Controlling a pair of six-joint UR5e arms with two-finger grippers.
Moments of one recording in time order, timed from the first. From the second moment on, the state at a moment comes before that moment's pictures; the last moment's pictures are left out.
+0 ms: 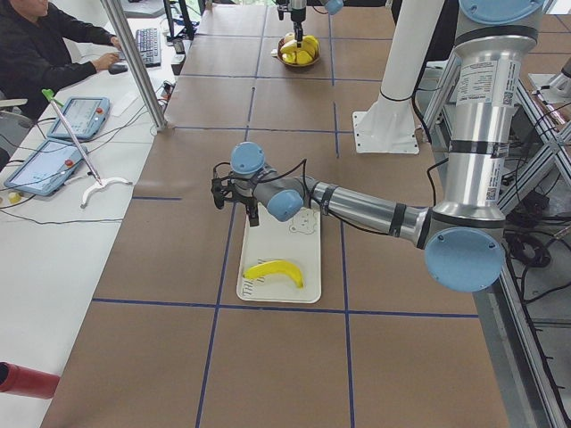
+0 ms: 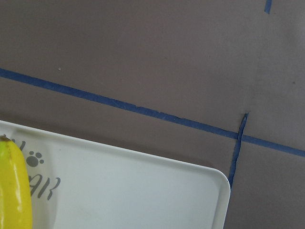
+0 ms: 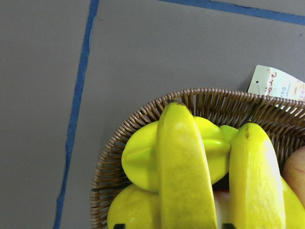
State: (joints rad) left arm -1.17 -1.61 -1.74 -2.06 -2.39 -1.01; right arm 0.91 -1.73 2.02 -1.32 2.15 0.66
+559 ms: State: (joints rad) left arm -1.17 -1.60 -1.74 -2.06 -2.39 -1.01; right arm 0.90 -1.73 2.00 -1.32 2.15 0.66
